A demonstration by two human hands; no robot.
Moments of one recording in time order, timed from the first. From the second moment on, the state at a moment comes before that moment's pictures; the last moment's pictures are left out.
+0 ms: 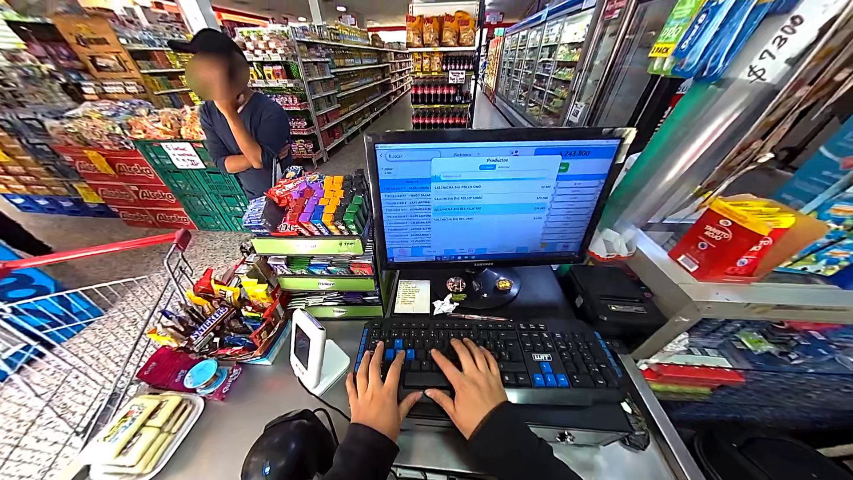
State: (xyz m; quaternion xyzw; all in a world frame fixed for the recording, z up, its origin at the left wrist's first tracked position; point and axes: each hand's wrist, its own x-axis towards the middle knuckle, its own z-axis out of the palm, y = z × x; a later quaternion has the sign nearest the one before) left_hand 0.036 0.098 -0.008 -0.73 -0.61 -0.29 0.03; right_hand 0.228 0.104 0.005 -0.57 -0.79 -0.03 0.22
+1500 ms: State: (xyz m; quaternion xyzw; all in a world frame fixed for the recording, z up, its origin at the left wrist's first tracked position) left_hand 0.036 0.098 -0.004 -0.74 -0.62 -0.27 0.02; right_hand 0.296 0.110 -0.005 -0.65 -0.69 -0.12 0.28
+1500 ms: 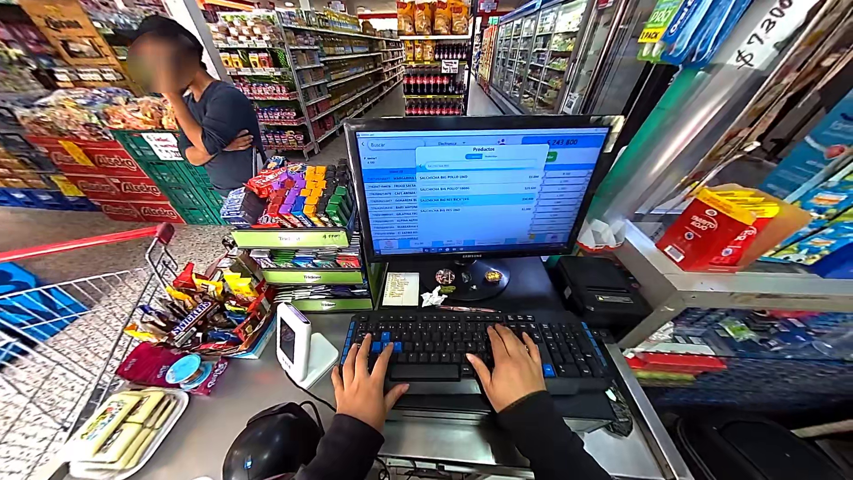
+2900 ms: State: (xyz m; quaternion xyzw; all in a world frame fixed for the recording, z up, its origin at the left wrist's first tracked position) left_hand 0.037 0.097 -0.003 -0.73 -0.63 -0.26 0.01; right_hand 0.297 0.111 -0.010 -0.64 -0.69 -0.14 0.31
